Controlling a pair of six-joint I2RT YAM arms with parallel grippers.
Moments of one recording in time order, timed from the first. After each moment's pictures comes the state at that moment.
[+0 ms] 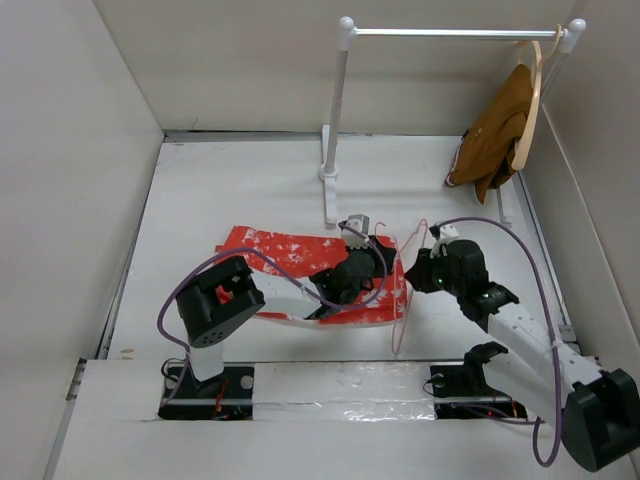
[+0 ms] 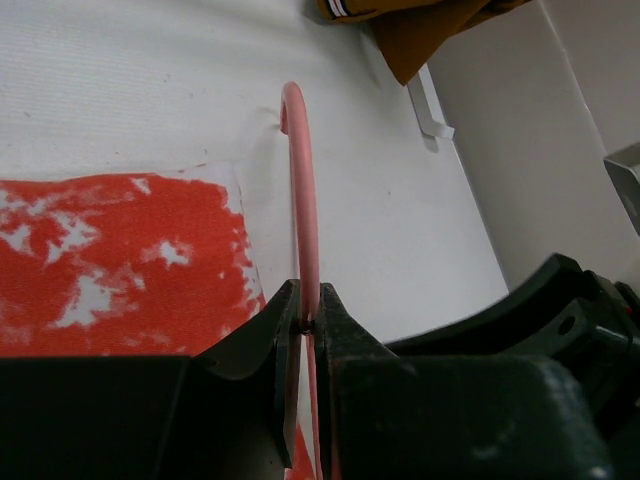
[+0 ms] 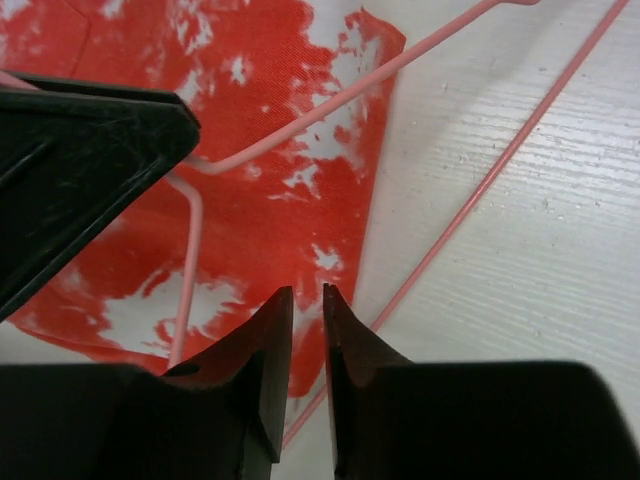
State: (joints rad) left arm -1.12 1.79 0.88 0.69 -0.52 -0.84; right arm 0.38 0.85 0.41 -0.14 -0.16 0.30
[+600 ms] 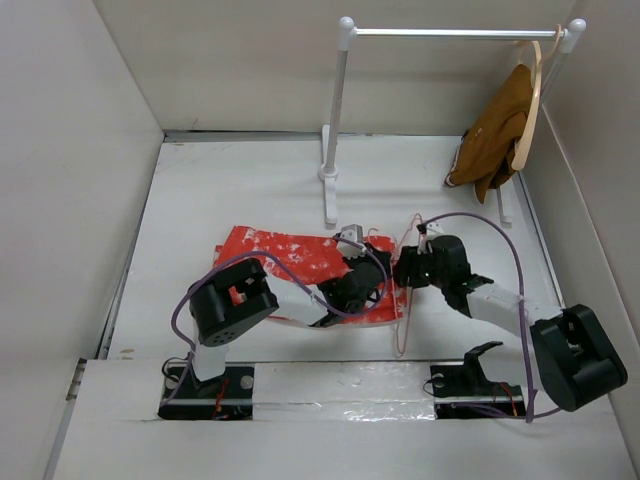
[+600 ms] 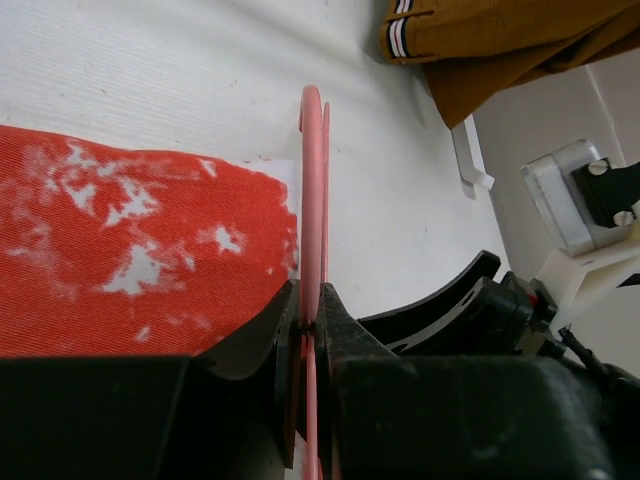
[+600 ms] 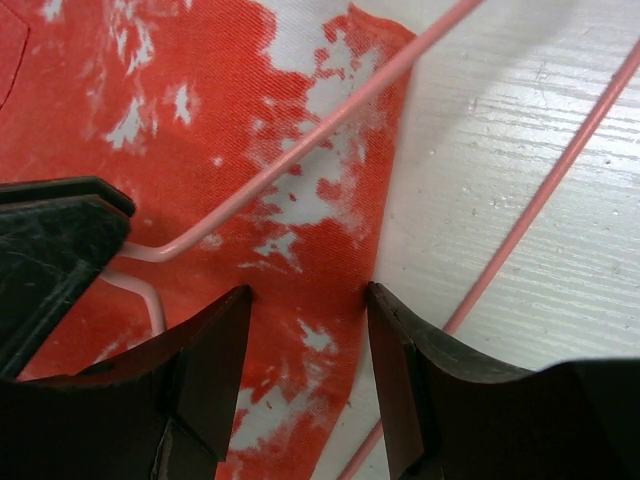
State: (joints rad) left arm -1.17 1.86 0.88 0.71 -0.73 -0.93; right arm 0.38 1.20 0.38 0.19 -0.20 0.34
